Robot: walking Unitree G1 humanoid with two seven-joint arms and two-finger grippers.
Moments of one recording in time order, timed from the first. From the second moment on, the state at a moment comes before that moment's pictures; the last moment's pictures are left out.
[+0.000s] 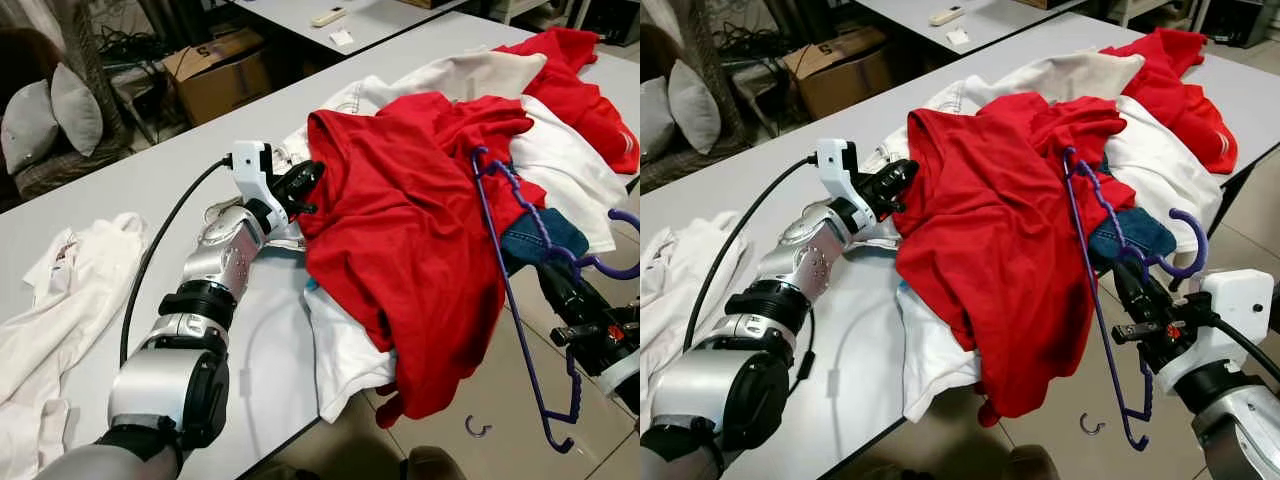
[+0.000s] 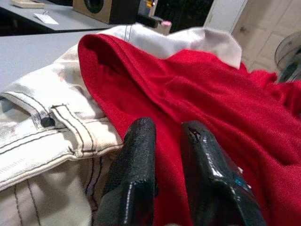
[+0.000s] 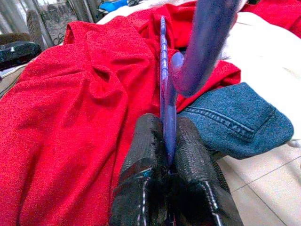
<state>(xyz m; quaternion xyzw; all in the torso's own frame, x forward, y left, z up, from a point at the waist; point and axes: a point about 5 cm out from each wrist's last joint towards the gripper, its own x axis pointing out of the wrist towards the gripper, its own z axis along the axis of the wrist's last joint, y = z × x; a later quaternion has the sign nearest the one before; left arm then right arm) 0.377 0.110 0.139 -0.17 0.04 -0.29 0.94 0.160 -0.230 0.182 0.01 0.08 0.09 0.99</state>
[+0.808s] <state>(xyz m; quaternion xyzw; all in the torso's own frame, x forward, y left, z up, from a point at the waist) 0.371 0.109 0.128 -0.17 0.04 -0.32 0.93 0.165 -0.225 0.181 0.01 0.08 0.11 0.99</state>
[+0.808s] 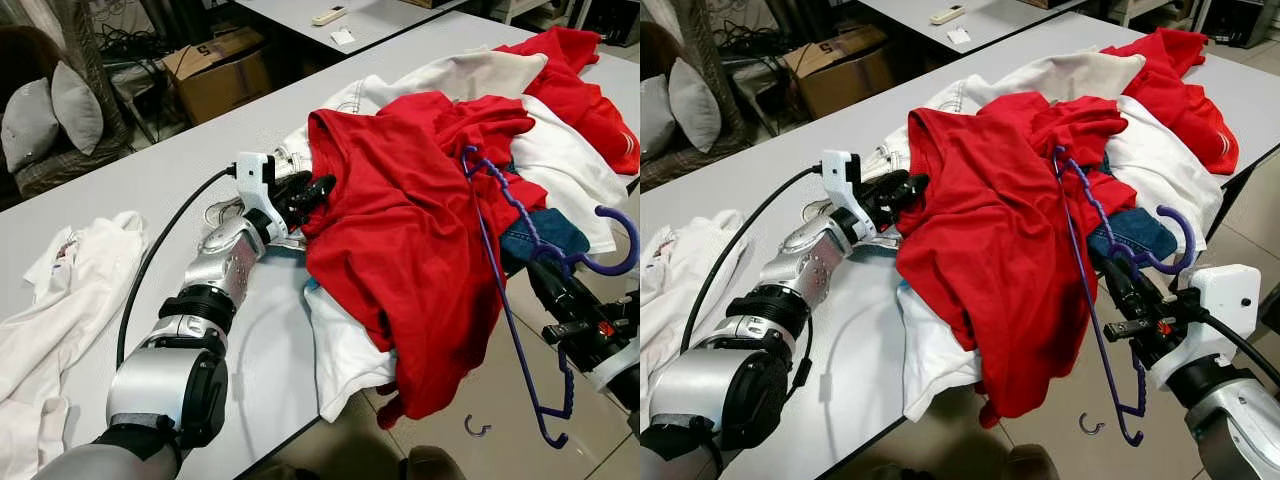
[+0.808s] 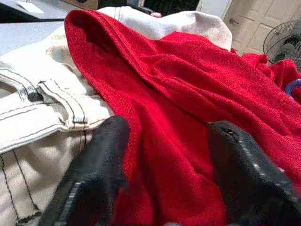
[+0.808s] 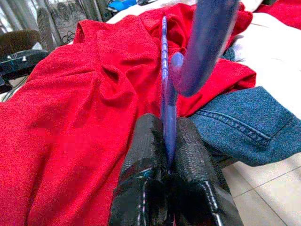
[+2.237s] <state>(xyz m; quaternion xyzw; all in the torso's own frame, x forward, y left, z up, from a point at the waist) 0.367 0.106 0.116 -0.14 0.06 -0.33 0.93 0.168 -0.219 0.177 0.02 0.07 0.10 0.99</state>
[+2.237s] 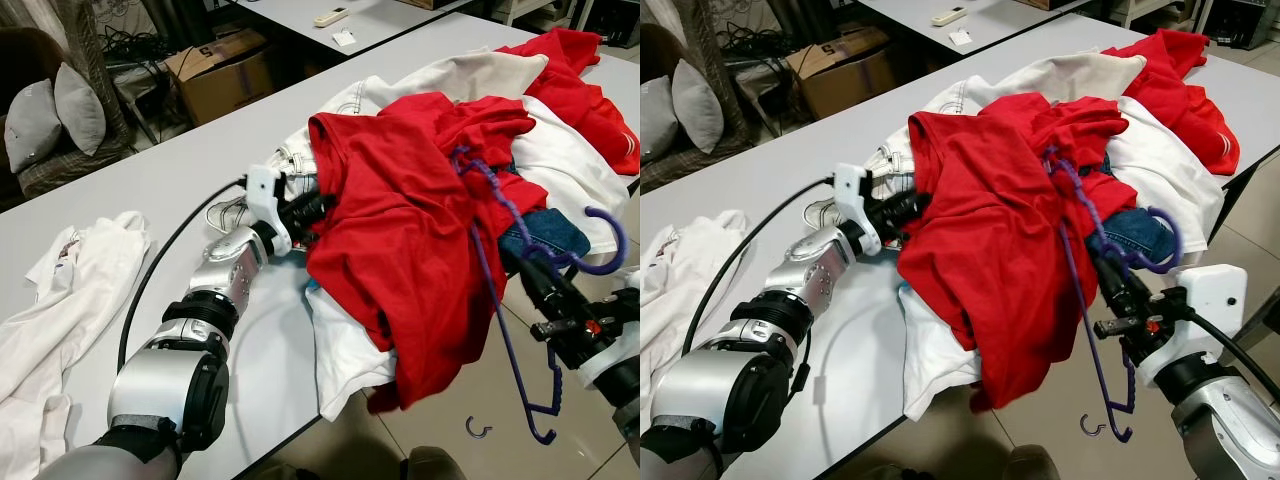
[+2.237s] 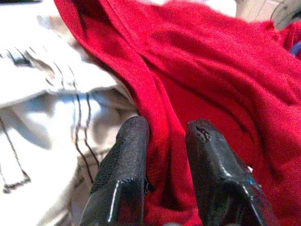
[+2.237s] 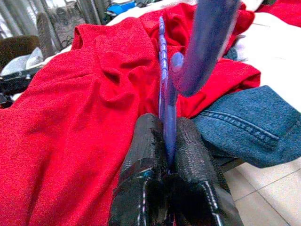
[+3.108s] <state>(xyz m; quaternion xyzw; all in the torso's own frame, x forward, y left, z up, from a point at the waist) 0.377 0.113 0.141 -0.15 0.01 -0.30 0.94 0.182 -0.209 0.173 0.04 0.04 0.10 0.99</state>
